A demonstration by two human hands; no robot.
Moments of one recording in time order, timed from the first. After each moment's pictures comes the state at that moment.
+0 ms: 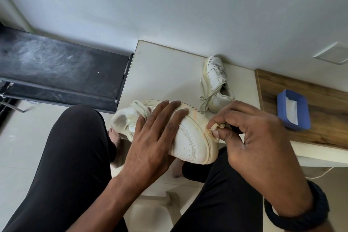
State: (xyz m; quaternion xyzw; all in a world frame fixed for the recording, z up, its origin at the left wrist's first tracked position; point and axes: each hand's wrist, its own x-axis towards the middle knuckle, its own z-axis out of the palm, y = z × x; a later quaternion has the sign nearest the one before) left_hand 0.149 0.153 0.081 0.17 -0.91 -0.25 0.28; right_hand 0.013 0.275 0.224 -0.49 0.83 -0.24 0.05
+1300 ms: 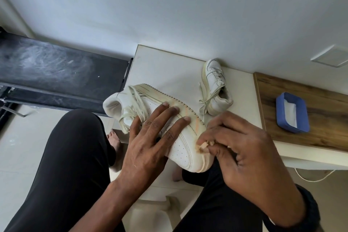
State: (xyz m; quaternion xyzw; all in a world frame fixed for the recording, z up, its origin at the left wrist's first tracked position) left_hand 0.150 0.152 0.073 0.16 -0.89 -0.17 0.38; right_hand 0.015 0.286 0.216 -0.58 0.77 -0.24 0.06
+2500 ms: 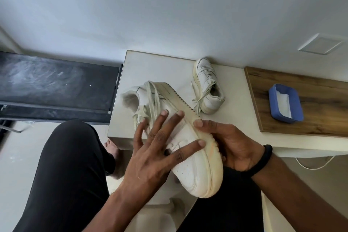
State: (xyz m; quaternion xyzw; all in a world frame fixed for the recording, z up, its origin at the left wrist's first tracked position) left_hand 0.148 0.165 0.075 0.08 -0.92 -0.14 0.35; right_hand -0.044 0.279 0.141 -0.10 0.55 -0.45 0.70
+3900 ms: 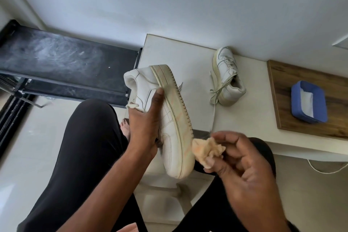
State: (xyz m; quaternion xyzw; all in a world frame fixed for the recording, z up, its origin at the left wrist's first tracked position) left_hand 0.131 0.125 0.088 0.46 -0.33 -0.77 0.29; right_hand 0.077 0.311 0.177 -0.28 0.76 -0.52 0.27
